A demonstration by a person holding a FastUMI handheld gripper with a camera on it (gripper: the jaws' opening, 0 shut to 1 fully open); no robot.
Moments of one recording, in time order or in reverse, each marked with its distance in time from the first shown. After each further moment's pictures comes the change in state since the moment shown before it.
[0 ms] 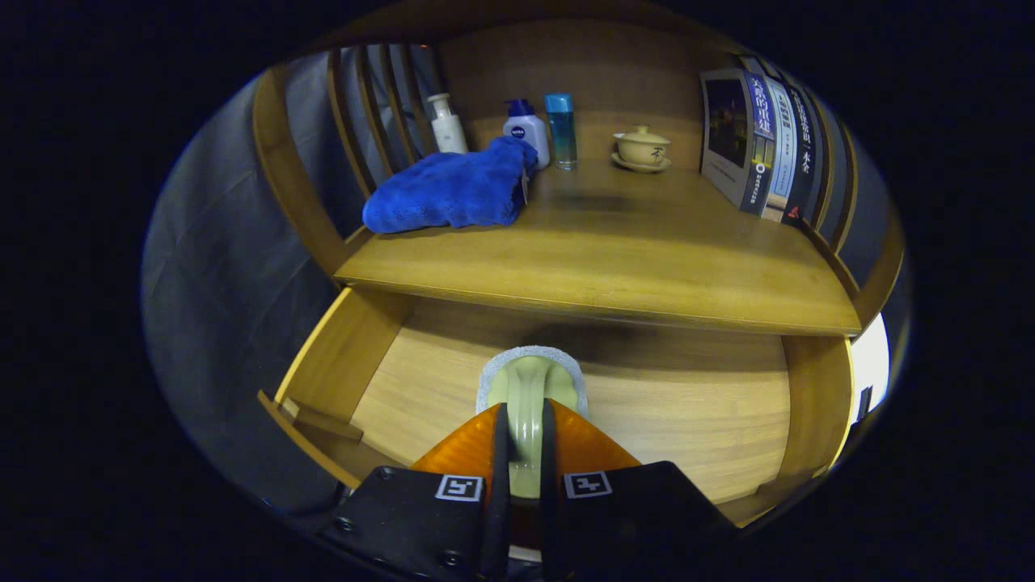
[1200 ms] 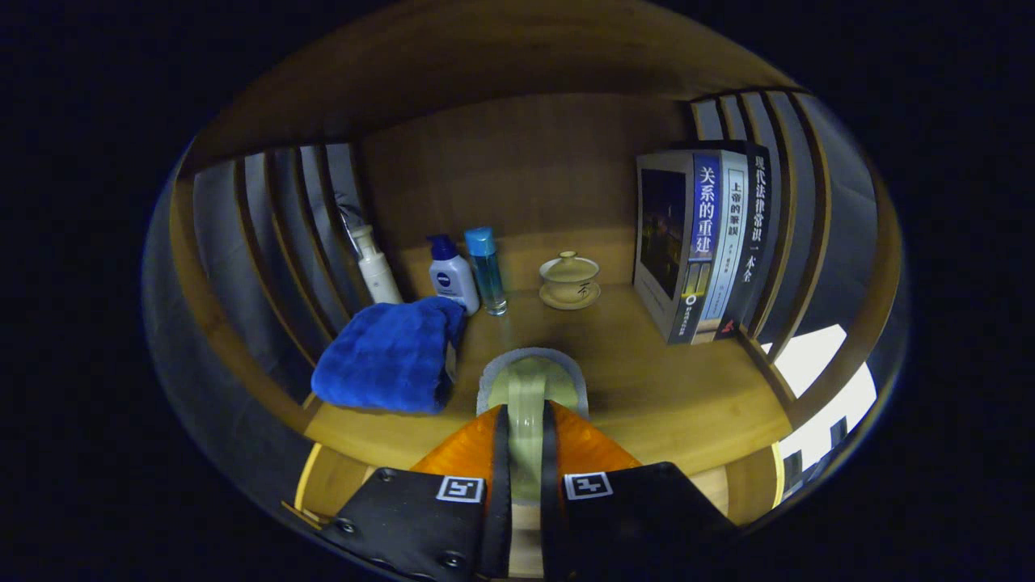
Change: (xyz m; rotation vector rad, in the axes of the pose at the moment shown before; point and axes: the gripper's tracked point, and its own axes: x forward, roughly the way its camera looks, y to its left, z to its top) arm -0.014 -0.071 0.171 0.095 -0.311 -0.174
